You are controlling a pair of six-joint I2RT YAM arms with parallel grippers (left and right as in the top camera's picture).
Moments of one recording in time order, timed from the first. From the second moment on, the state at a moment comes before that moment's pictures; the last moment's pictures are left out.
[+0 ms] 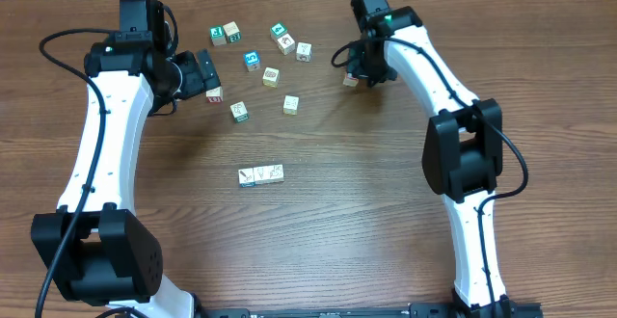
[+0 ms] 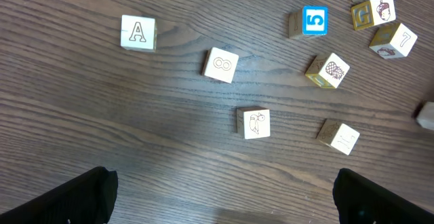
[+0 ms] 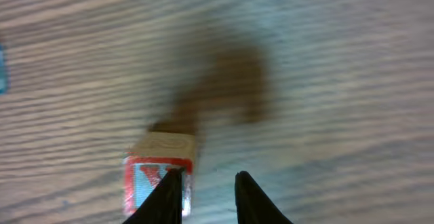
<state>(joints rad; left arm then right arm) 0.03 1.77 1.61 -1.00 0.07 -0.36 0.30 2.46 2.19 -1.07 0.05 0.47</state>
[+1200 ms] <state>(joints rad) 0.03 1.77 1.61 -1.00 0.07 -0.36 0.32 2.44 2.16 -1.03 0.01 0.51</state>
